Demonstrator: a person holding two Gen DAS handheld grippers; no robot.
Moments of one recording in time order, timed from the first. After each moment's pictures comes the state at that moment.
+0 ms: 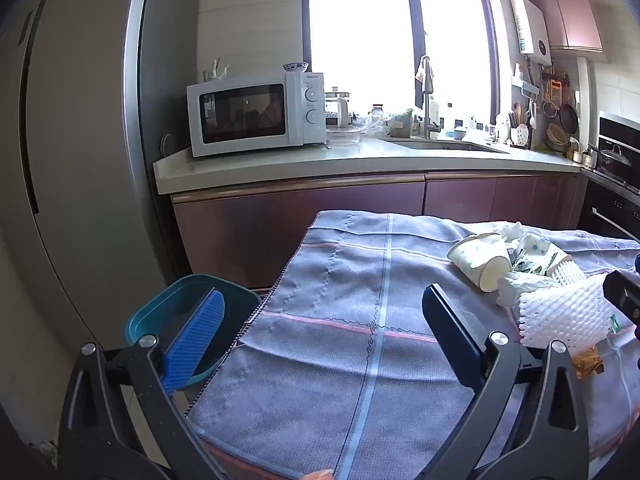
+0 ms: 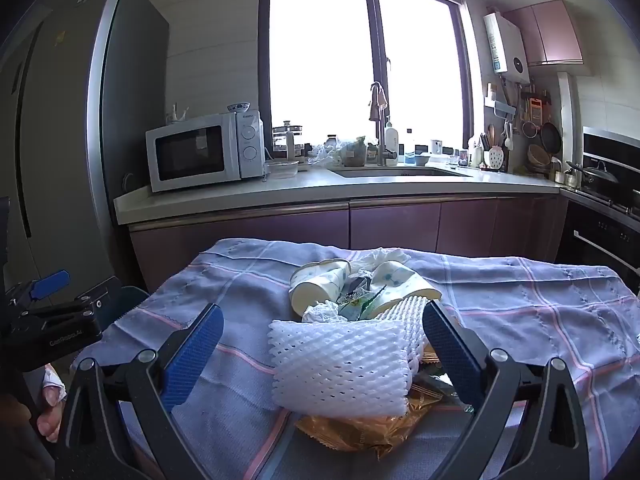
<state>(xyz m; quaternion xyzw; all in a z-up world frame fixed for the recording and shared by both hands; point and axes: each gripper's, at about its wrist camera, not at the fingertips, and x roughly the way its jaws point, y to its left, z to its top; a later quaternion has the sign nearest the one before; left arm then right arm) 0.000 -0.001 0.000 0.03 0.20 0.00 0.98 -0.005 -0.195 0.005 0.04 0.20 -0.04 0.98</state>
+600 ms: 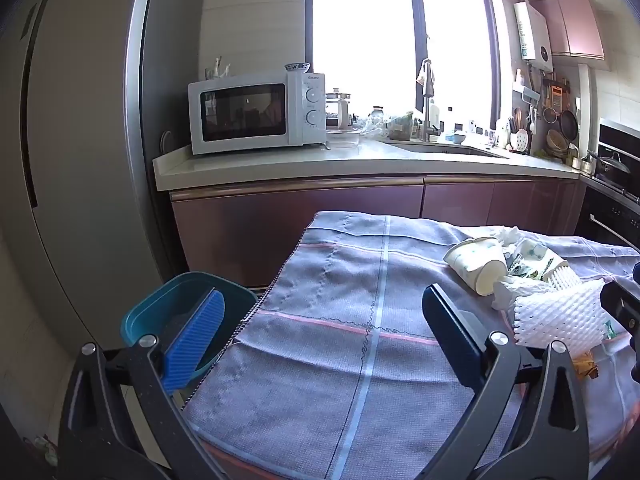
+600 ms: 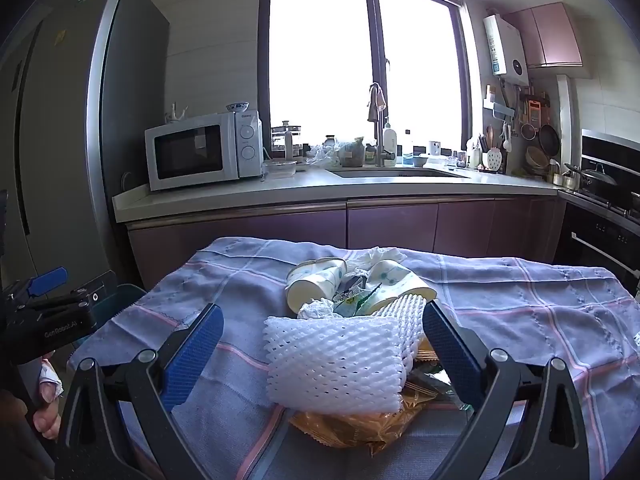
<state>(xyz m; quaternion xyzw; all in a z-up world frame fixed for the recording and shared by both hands) -0.001 -0.002 -0.002 0.02 0.20 -0.01 0.98 -0.007 -0.198 0.005 0.04 0.20 -0.04 0.98</state>
